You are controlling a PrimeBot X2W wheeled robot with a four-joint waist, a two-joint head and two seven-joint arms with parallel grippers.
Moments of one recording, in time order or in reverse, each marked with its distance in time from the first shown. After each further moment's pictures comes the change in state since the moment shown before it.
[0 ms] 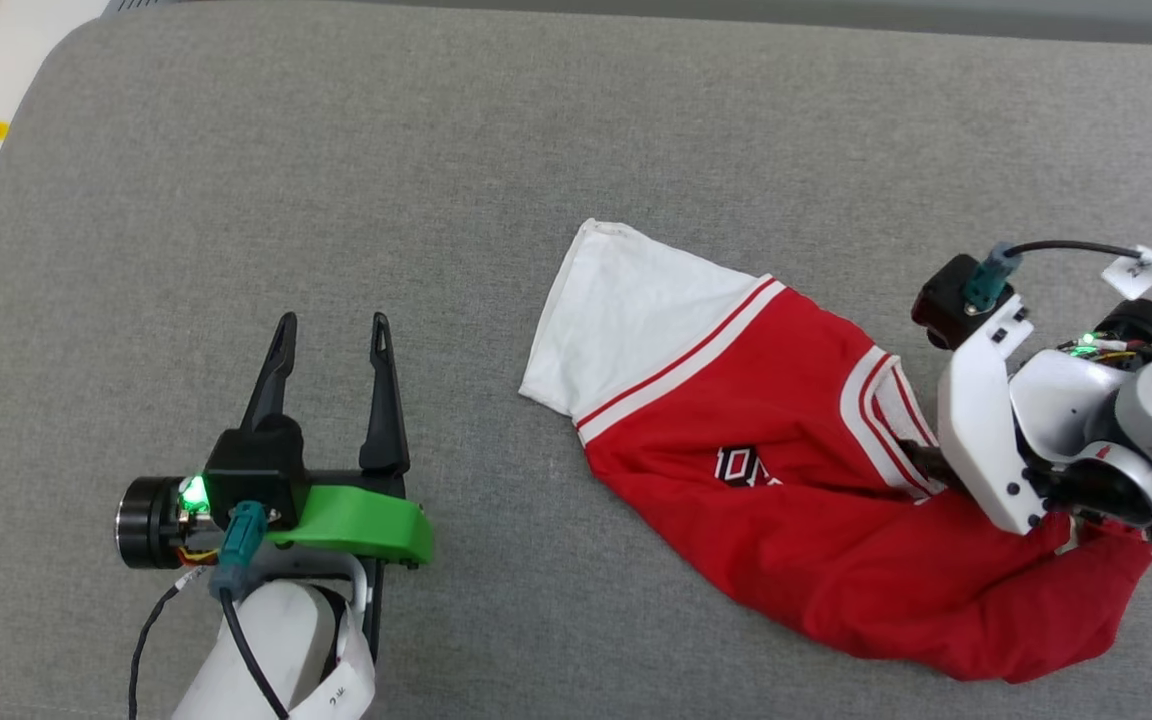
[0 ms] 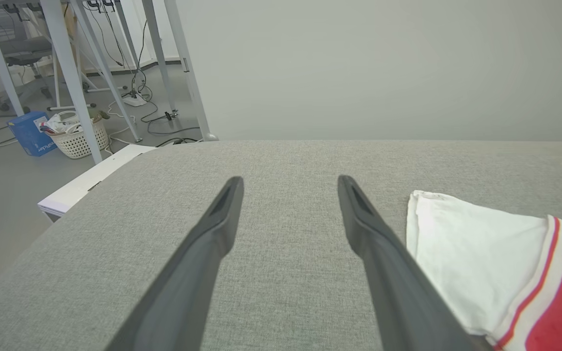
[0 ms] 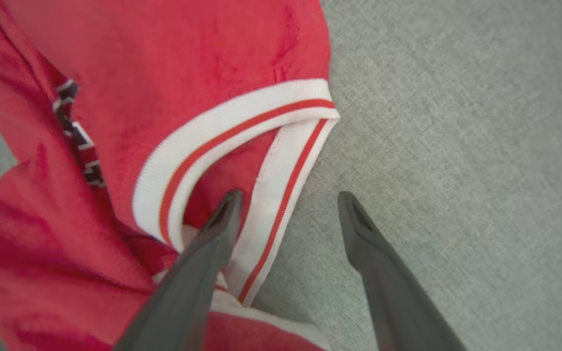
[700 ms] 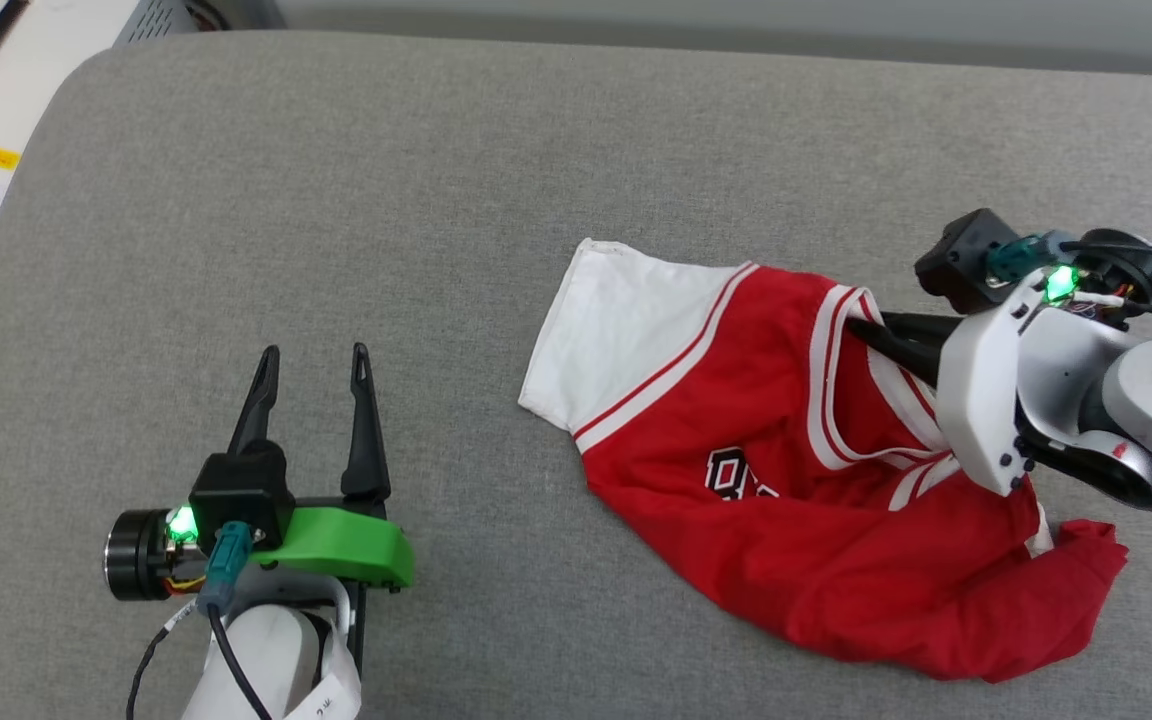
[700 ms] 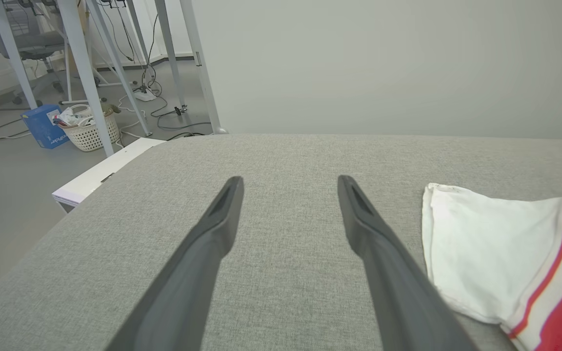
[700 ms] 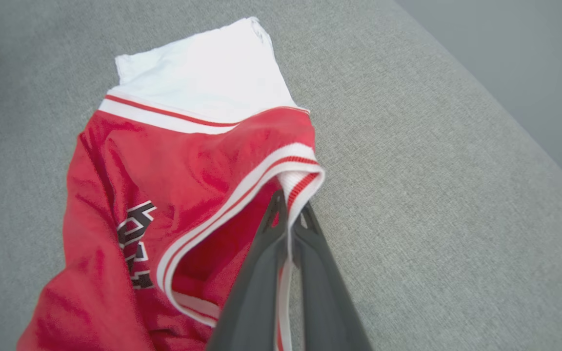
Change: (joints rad) left arm 0.041 -0.074 0.122 0.051 0.080 -0.091 0.000; right arm -0.128 -0.015 0.189 0.014 -0.005 0.000 -0.488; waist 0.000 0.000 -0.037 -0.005
